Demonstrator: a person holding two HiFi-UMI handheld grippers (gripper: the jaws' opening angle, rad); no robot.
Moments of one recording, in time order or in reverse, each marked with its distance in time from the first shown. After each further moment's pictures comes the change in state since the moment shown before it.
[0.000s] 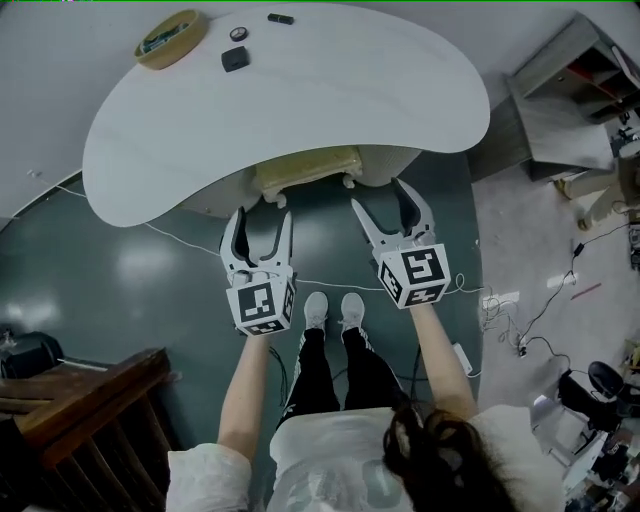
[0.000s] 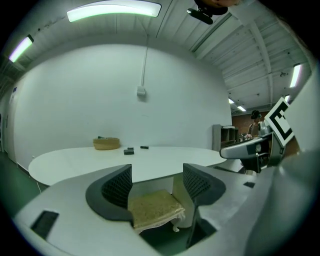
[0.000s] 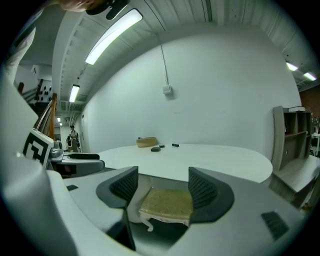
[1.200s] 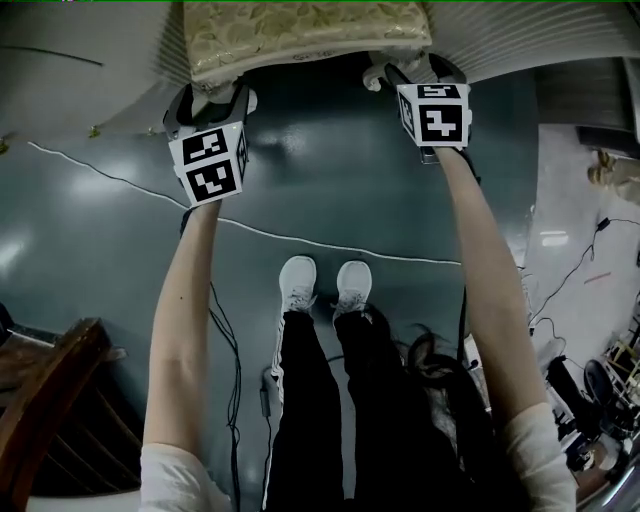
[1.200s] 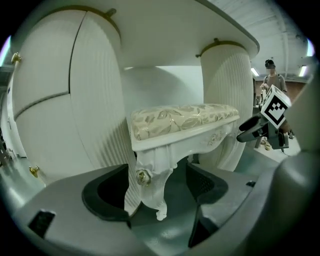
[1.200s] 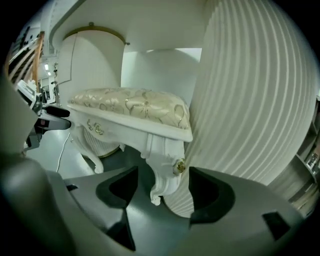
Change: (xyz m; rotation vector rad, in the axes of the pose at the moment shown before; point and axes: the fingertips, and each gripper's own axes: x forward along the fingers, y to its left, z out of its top) left arm 0.251 0.117 -0.544 0.081 0.359 0.112; right arm 0.313 -0.174 -0.531 -0.229 0.487 -0.144
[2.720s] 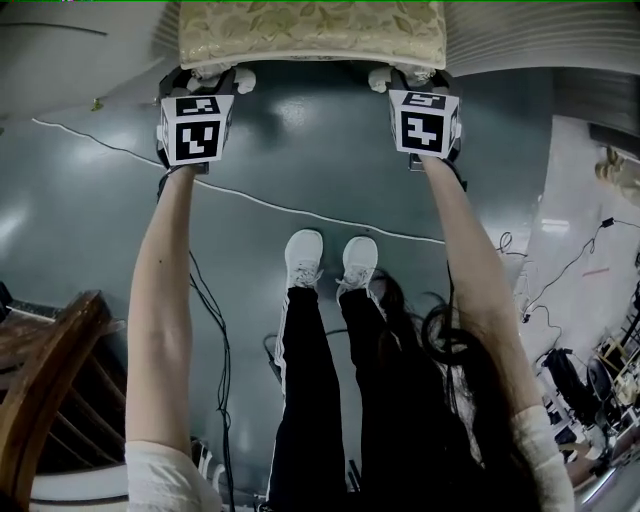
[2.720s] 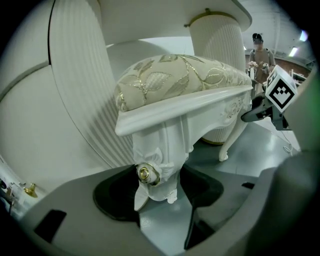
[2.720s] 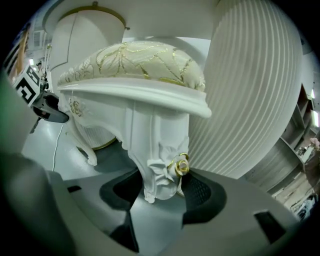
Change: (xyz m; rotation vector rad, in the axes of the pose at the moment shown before) left arm 0.014 0.040 -0.049 0.212 0.243 -0.078; right arm -0.004 0.048 -0.045 0.057 0.119 -0.092
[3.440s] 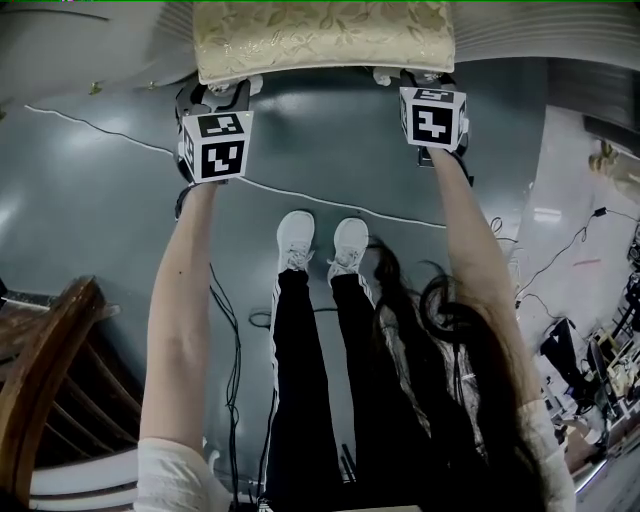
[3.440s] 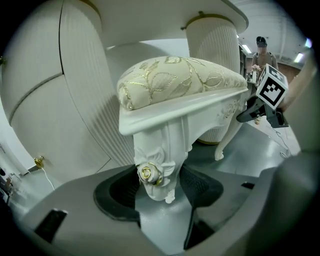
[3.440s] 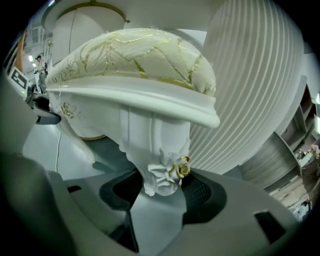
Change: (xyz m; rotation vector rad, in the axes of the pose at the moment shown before) left arm -0.041 -0.049 -0.022 -0.058 0.002 0.001; right arm -0.024 -0.021 -0.027 -0.046 0.087 0.003
